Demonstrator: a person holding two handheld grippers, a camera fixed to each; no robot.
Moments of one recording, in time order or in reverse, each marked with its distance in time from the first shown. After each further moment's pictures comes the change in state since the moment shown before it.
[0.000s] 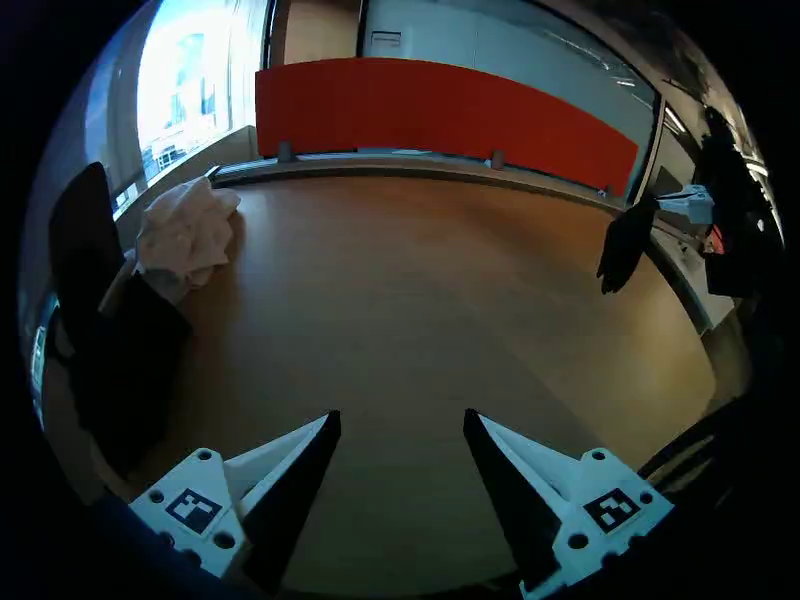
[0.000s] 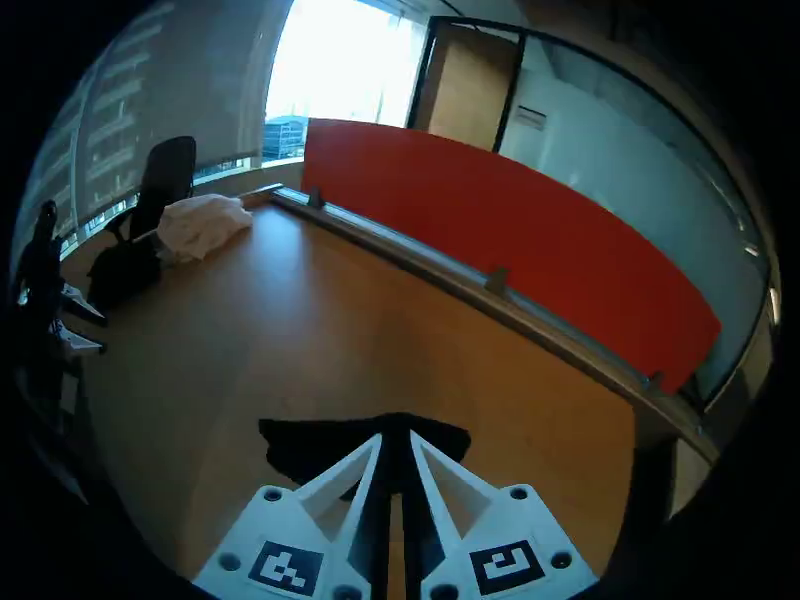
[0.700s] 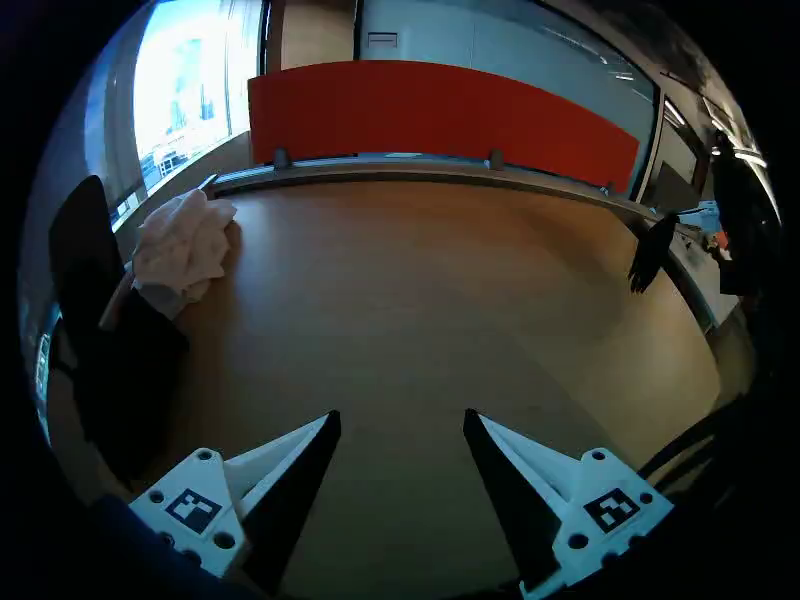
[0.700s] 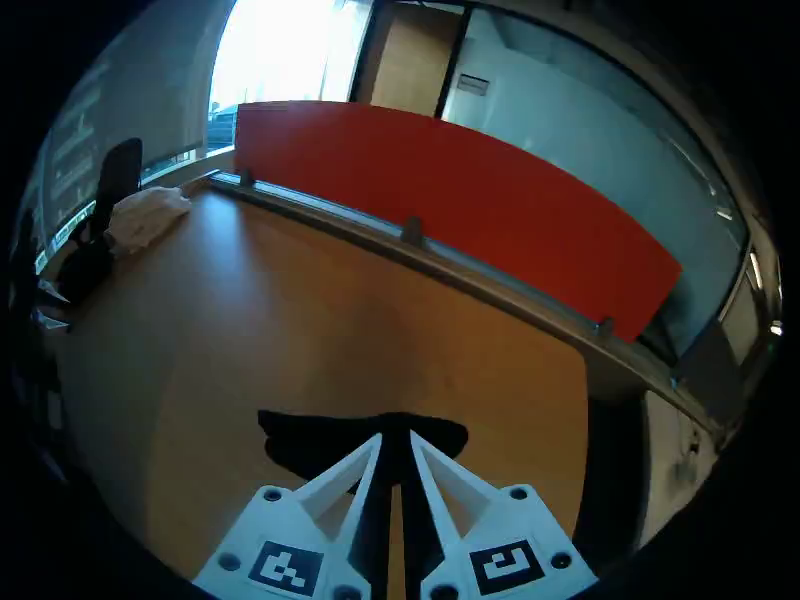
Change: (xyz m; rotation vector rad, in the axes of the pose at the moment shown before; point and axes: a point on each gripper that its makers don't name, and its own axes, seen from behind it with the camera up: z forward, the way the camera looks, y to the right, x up) left arm 0.014 0.011 0.008 0.022 0.001 0.021; right arm -0.068 0.116 -0.032 -0.132 -0.088 0.091
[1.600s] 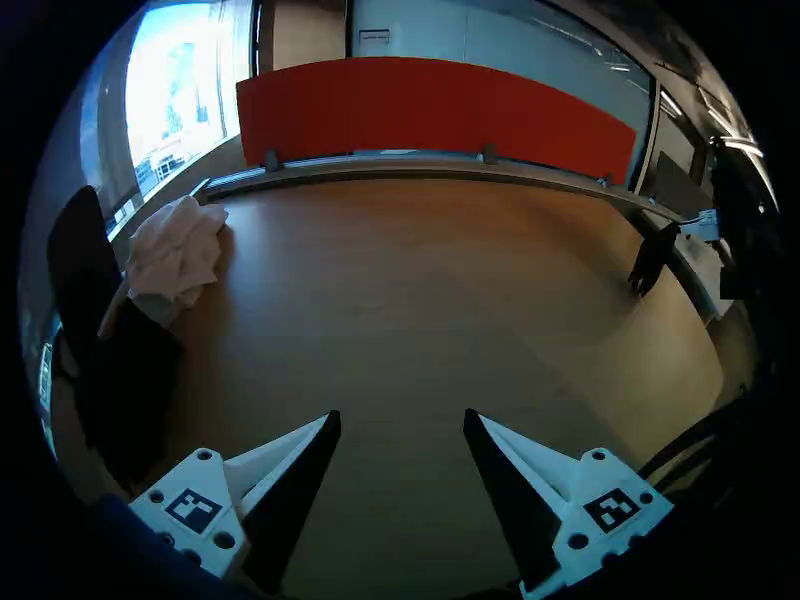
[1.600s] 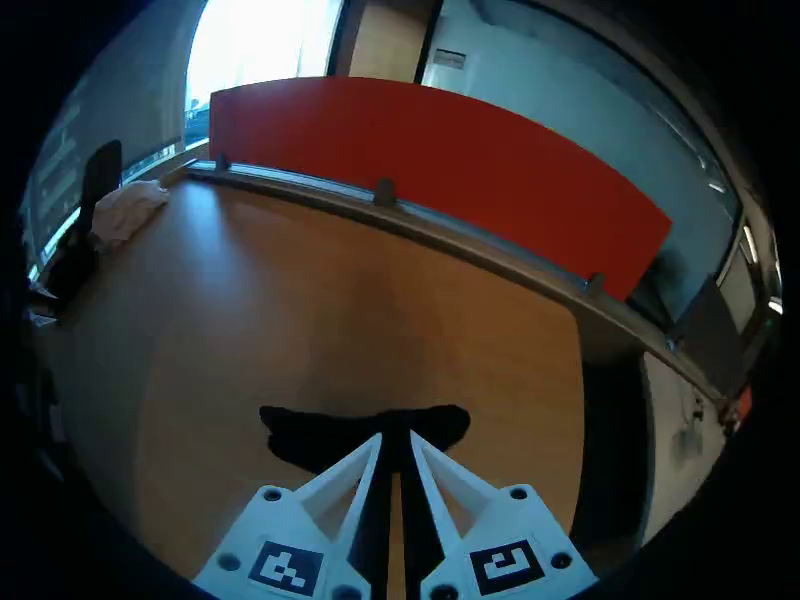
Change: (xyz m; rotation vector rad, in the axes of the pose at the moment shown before) left arm 0.004 0.014 0.007 0.003 -0.015 0.028; right arm -0.053 0.029 0.007 -0.026 -0.075 0.065
